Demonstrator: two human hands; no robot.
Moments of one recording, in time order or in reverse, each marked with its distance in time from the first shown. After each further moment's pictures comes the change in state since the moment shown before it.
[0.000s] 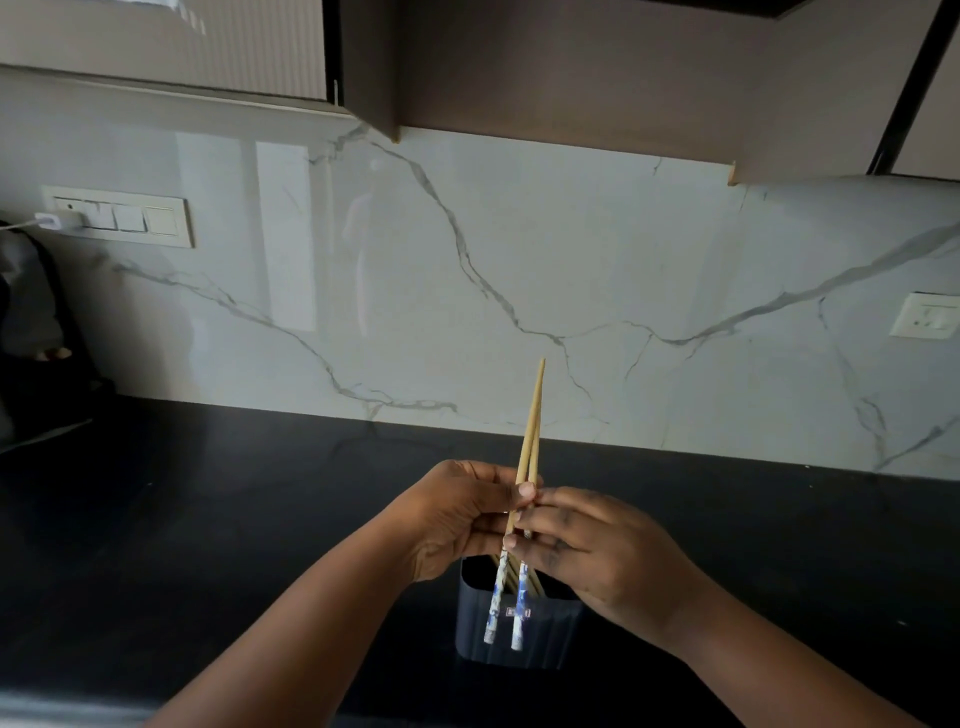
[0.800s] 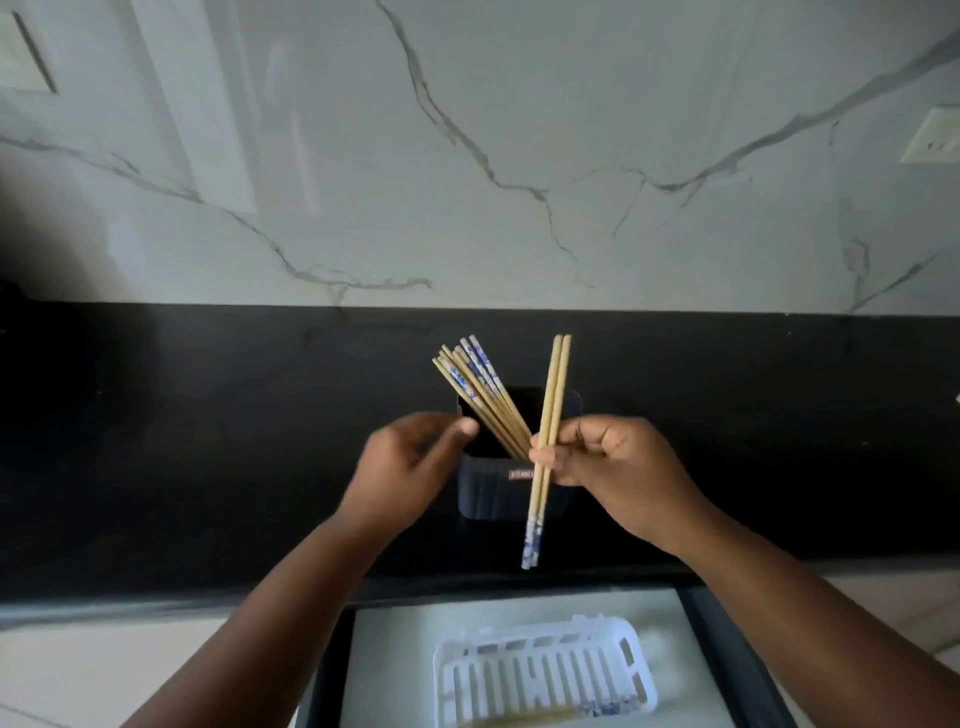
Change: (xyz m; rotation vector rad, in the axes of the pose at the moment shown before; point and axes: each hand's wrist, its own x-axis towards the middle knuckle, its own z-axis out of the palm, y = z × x) left_hand 0.001 -0.107 -0.063 0.665 0.310 0.434; right_hand -0.029 -0.046 0.041 1.181 0.052 1.262
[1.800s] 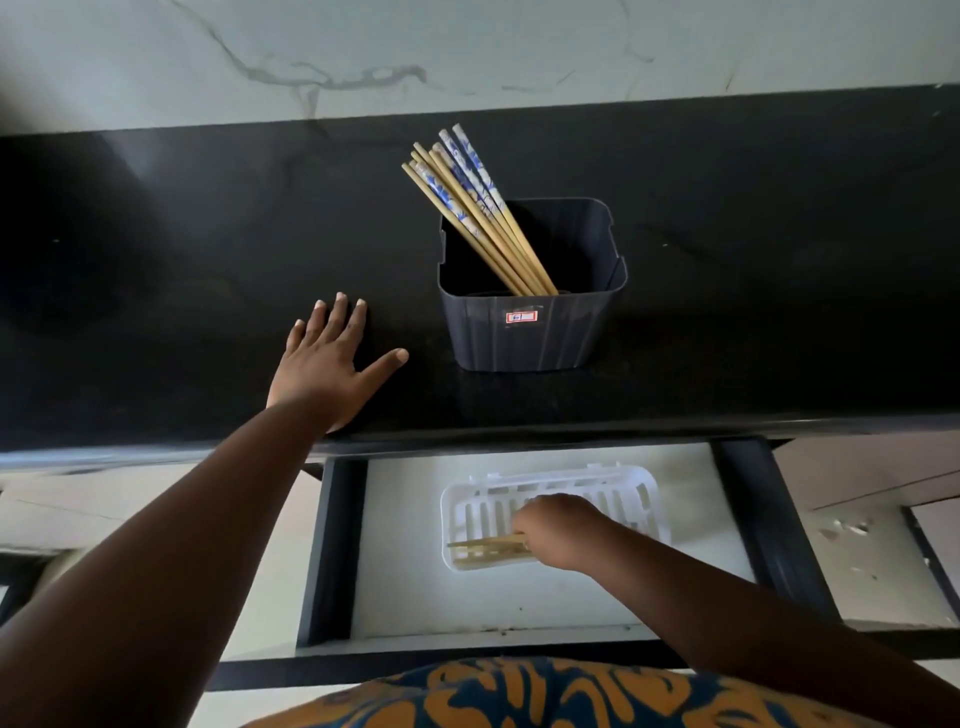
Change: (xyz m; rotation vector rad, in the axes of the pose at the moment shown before) left_hand -0.015 -0.144 -0.020 1.002 -0.273 -0.287; right_hand -0.064 0.240 0.084 -1.139 -0.918 0.231
